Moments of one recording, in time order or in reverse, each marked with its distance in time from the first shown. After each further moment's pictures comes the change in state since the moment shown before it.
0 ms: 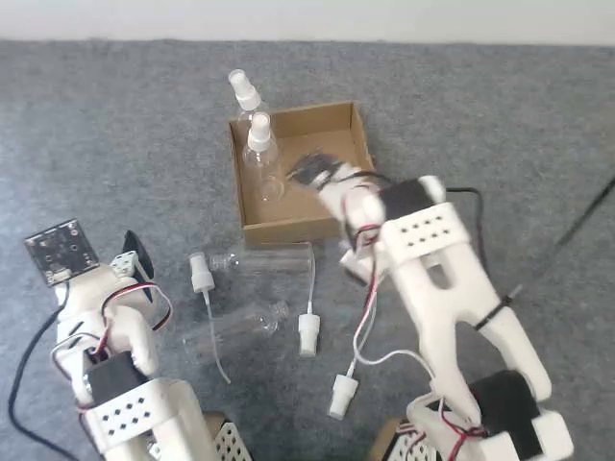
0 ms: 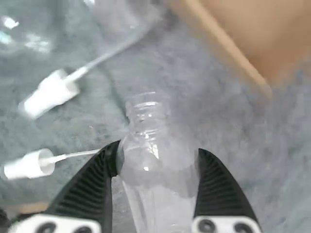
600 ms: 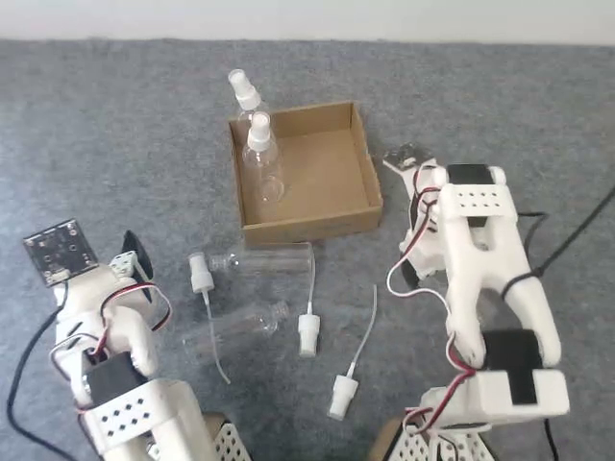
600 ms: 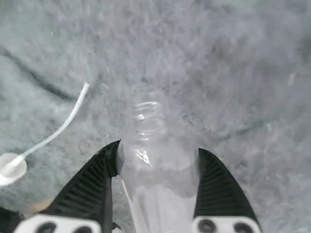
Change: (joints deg) left arm 0.0 0.0 0.0 0.0 0.0; right arm 19.1 13.2 0.0 -0.1 -3.8
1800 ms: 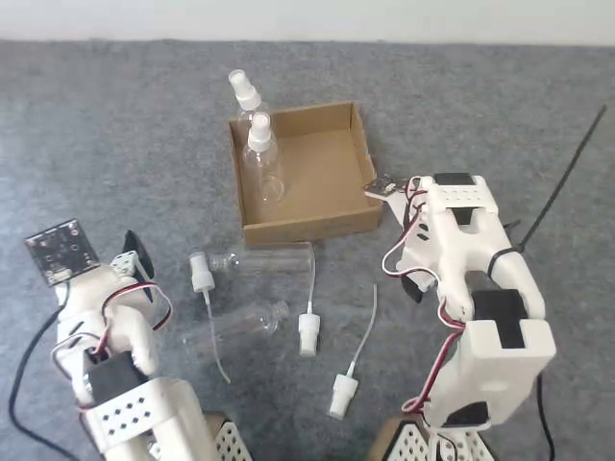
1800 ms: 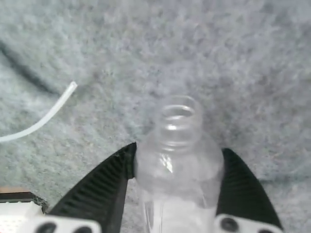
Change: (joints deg) left arm 0.0 0.0 0.0 0.0 0.0; right arm 0.1 14.0 -0.1 -5.7 12.8
